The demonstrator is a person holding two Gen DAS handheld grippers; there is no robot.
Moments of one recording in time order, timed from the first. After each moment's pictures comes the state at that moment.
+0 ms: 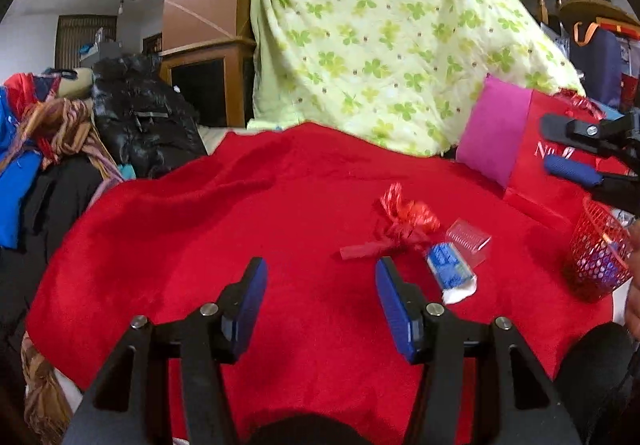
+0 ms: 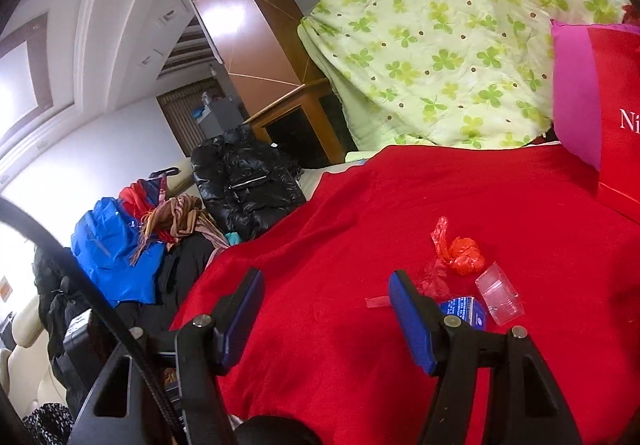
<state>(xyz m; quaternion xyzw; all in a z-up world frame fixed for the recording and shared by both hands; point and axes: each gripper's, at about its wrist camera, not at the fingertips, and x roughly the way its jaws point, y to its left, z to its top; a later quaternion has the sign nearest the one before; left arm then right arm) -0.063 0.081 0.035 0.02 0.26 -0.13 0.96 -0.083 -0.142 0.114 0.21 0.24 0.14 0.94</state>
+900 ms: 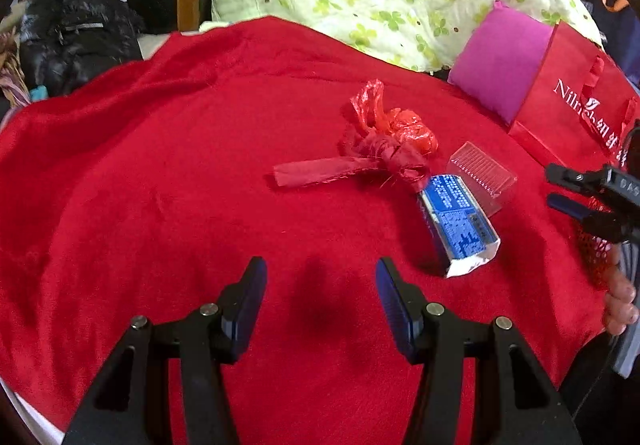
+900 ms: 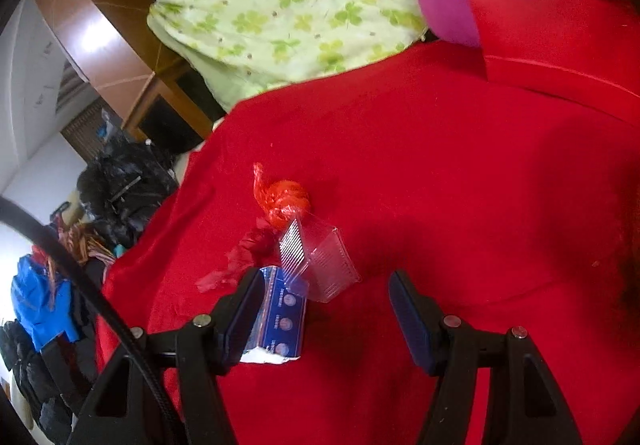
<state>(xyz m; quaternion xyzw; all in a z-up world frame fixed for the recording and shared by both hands) 0.032 0.000 -0.059 0.00 0.41 -0.18 0.90 -0.005 -0.301 -0.038 0.29 0.37 0.01 0.88</state>
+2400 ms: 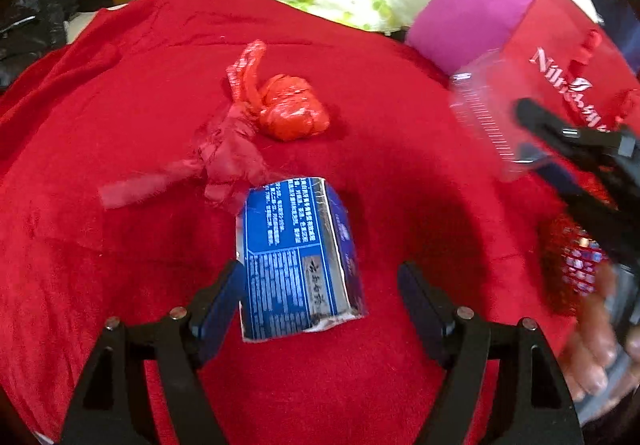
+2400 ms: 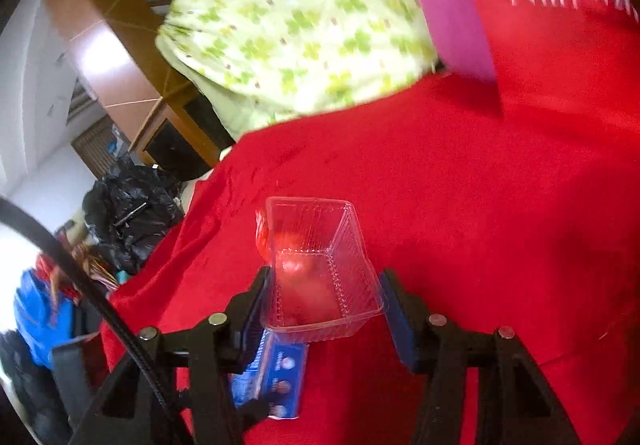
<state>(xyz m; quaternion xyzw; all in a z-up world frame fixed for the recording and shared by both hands) 0.058 -0.140 -0.063 0.00 0.47 -0.22 0.85 0.008 -0.315 -0.011 0.27 0.29 0.00 0.92</state>
